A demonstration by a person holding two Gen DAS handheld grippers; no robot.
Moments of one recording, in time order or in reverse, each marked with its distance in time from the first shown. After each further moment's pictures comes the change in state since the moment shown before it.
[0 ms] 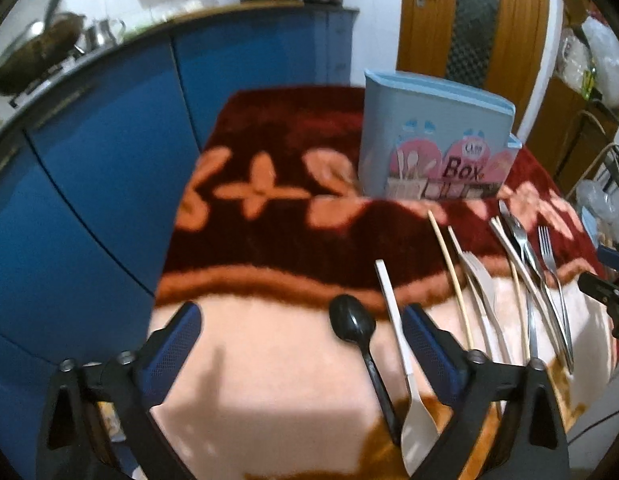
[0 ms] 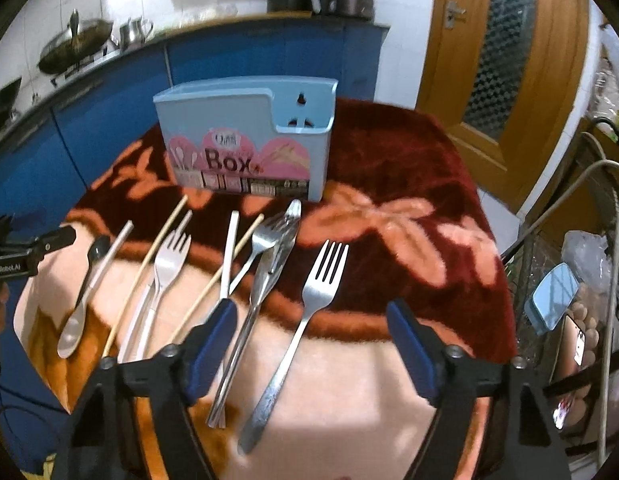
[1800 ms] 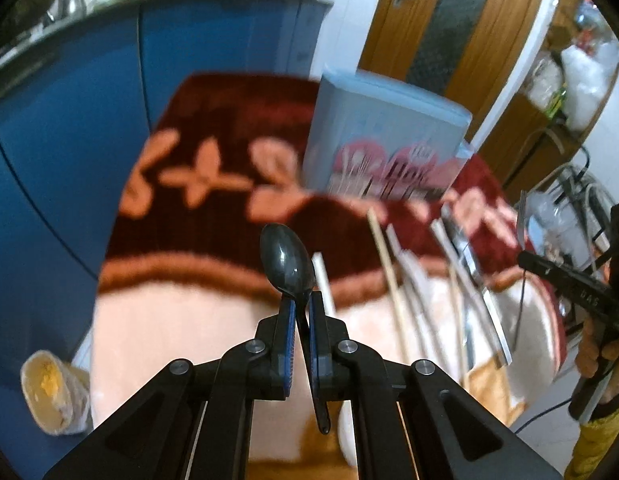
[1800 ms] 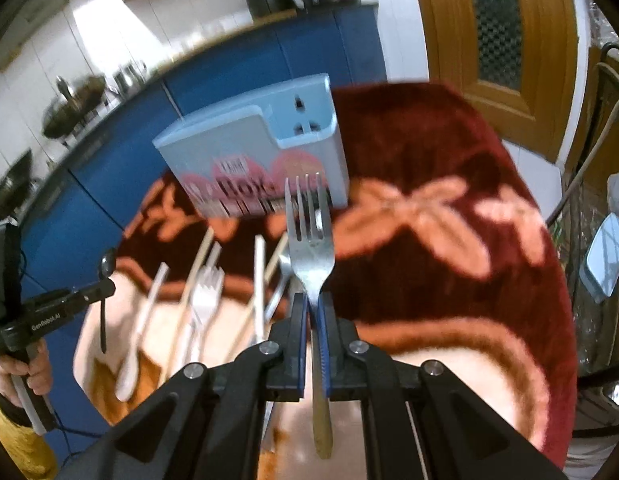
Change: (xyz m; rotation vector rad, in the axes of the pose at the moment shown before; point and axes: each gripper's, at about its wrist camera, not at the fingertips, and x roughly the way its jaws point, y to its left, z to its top) left arm -0.017 -0.003 0.009 -0.052 -0.024 -0.214; right arm -0.003 -0.026 0.007 0.215 -0.053 0.209
